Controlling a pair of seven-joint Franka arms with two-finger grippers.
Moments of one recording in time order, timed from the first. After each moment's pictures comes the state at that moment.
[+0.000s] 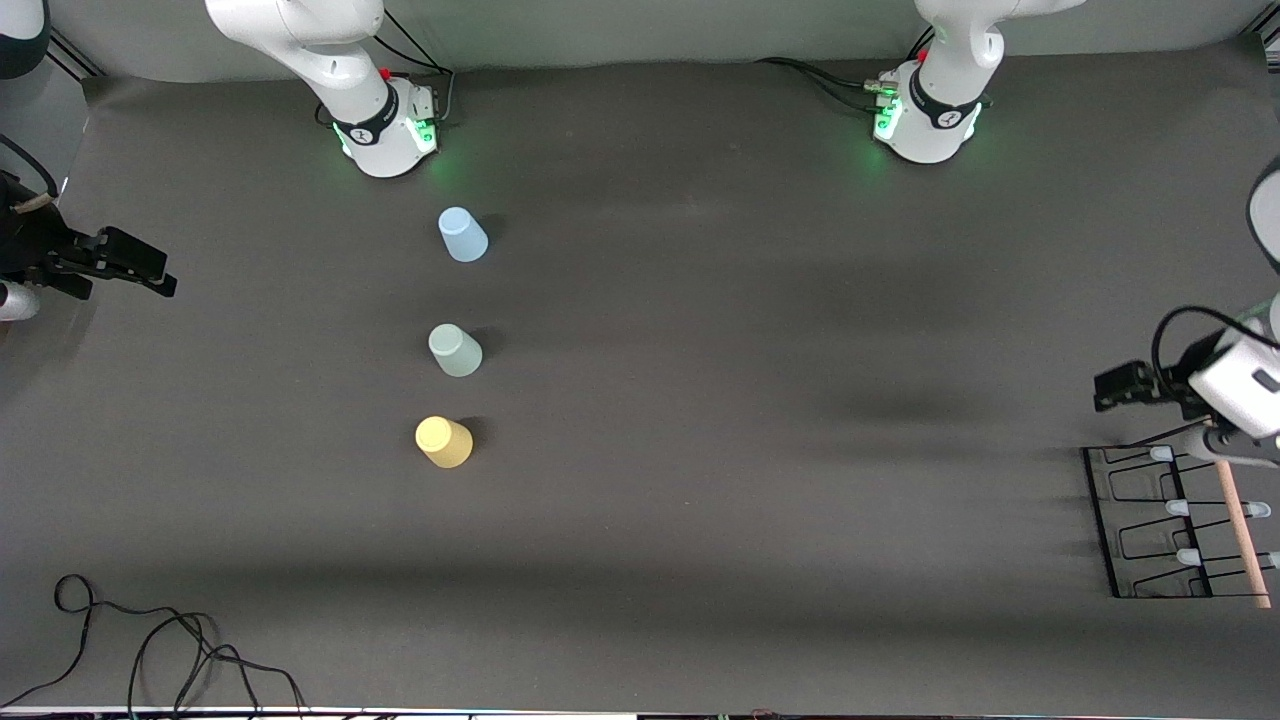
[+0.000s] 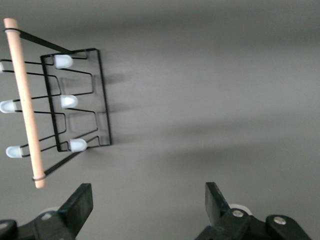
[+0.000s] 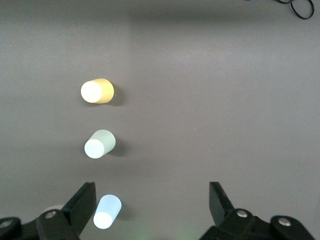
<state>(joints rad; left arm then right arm) 0.11 0.29 -0.05 -1.56 0.03 1.88 0.15 -0.01 -0.02 -0.02 -1.60 0.00 1.55 -0.01</state>
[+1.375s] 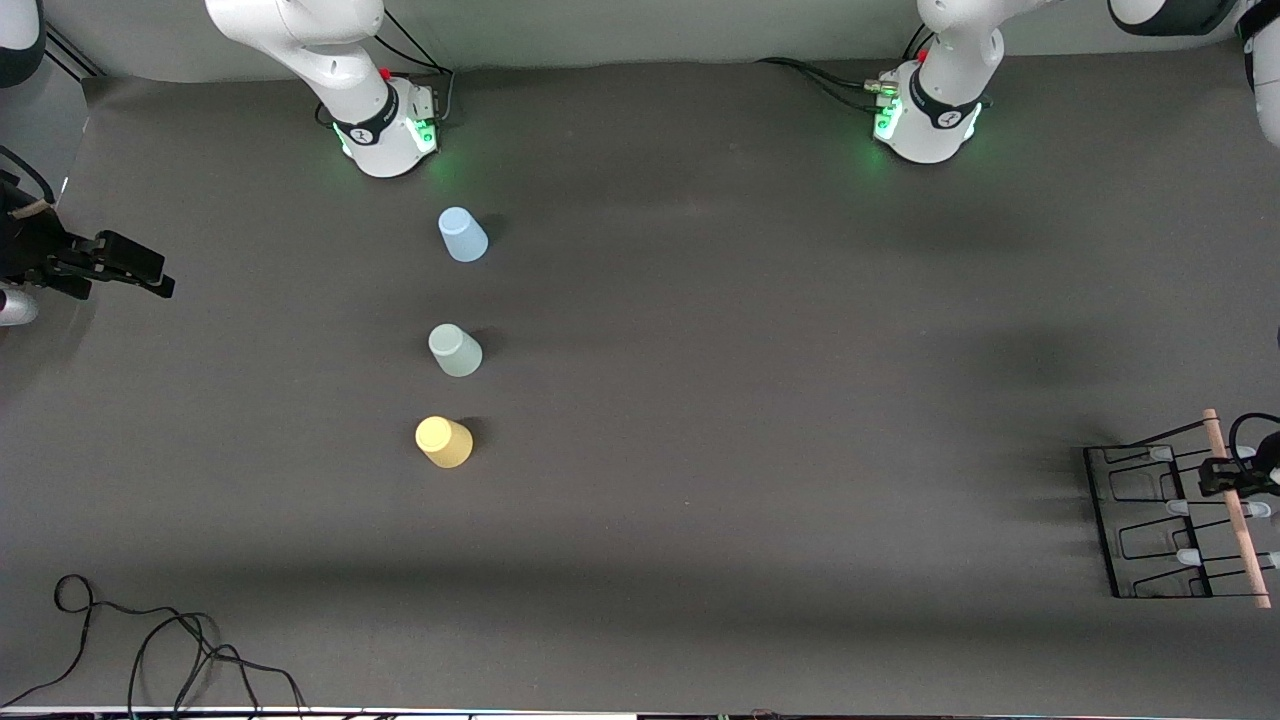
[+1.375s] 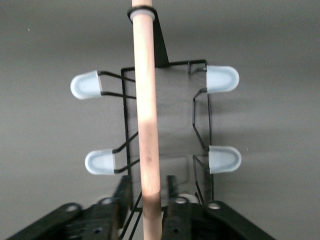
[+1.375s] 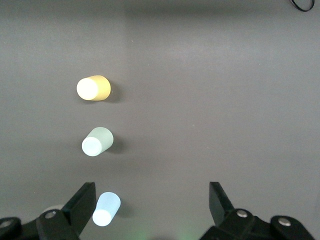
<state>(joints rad) 0.31 0.62 0.00 -1.46 0.06 2.23 0.34 -0.01 -0.01 -0.03 -1.60 0.00 1.53 -0.01</state>
